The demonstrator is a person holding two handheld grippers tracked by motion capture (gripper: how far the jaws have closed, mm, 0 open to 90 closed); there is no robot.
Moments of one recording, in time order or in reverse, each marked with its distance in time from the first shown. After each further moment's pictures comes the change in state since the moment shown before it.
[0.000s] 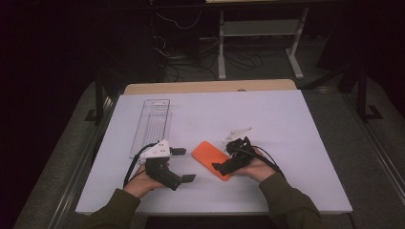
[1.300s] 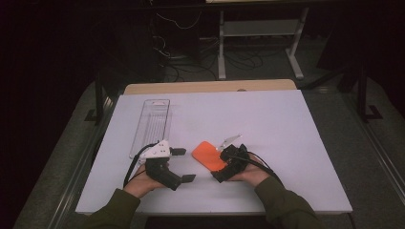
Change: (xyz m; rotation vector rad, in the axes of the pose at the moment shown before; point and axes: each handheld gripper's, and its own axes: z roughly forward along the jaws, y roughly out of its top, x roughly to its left) left arm 0.000 -0.001 0.000 0.005 0.005 -0.002; right arm 0.008 -0.013 0.029 0.140 -0.030 -0.023
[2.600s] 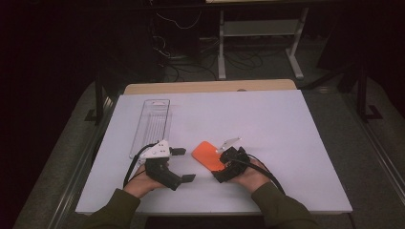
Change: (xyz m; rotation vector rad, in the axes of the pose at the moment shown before) left arm 0.000 0.000 0.000 -0.012 0.002 0.001; right arm 0.007 -0.003 -0.004 0.001 -0.039 -0.018
